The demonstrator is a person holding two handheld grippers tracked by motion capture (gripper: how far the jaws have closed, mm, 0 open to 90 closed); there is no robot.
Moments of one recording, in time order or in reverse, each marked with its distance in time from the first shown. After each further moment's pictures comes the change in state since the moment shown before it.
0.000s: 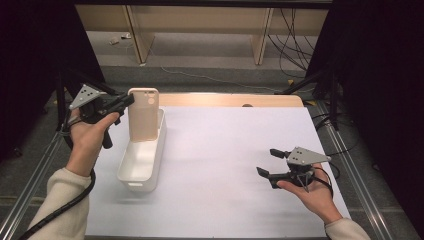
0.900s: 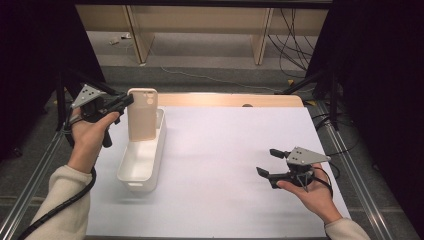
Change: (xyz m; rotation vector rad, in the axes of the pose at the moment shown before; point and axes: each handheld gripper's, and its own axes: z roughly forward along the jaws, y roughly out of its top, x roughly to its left) left arm 0.009 -0.005 0.007 0.016 0.012 0.002; right arm 0.000 0.000 0.000 0.006 0.003 0.003
